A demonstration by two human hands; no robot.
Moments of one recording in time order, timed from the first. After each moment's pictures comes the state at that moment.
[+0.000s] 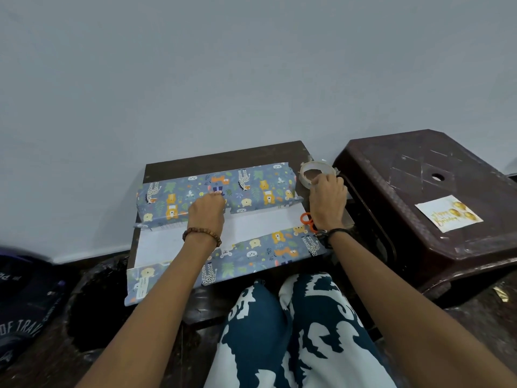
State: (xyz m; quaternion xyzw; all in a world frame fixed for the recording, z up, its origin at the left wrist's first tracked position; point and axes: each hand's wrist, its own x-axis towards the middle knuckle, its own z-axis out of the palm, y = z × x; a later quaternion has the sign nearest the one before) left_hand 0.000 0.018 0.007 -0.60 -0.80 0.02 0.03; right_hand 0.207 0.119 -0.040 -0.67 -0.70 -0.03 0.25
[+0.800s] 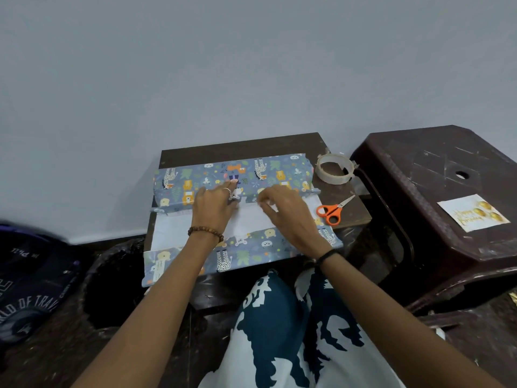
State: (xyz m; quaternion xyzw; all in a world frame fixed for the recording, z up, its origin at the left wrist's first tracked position) left_hand -0.018 0.000 -0.001 -0.61 -0.79 -0.13 -0.01; right_hand 0.140 0.043 -0.025 -0.35 -0.87 0.12 0.32
